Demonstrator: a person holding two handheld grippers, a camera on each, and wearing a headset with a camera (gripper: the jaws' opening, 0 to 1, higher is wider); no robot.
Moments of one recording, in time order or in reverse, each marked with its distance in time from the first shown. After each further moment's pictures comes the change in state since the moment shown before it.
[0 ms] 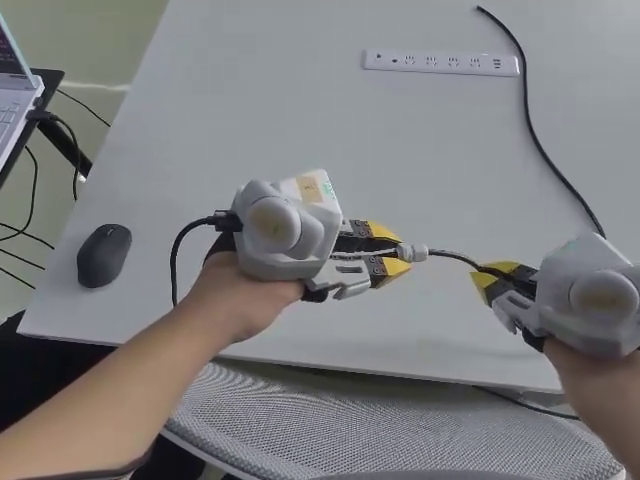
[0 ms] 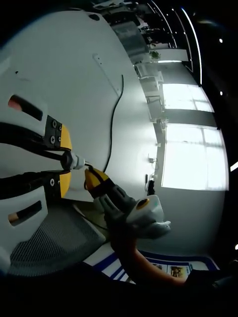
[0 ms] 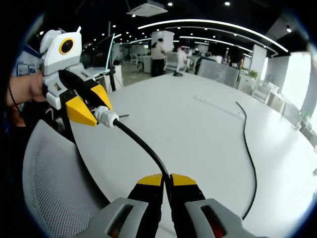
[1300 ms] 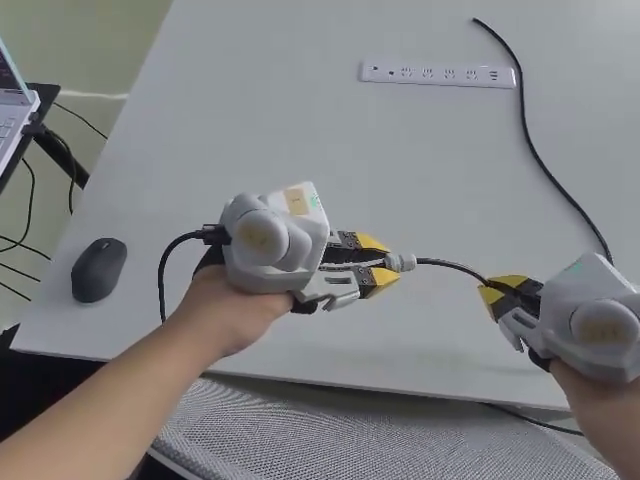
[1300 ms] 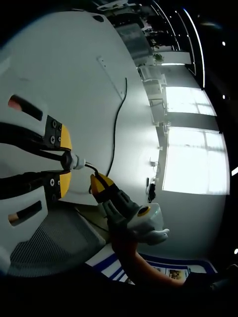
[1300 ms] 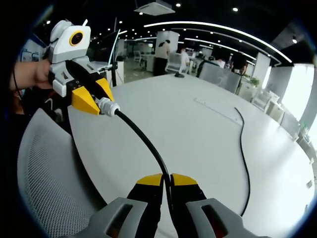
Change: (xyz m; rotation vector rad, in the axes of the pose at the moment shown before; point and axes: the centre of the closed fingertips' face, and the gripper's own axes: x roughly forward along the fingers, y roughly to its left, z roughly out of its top) left arm -0.002 0.013 -0.004 -0.028 0.016 0.018; right arm -0.002 -0.006 0.003 -0.097 -0.003 -0.014
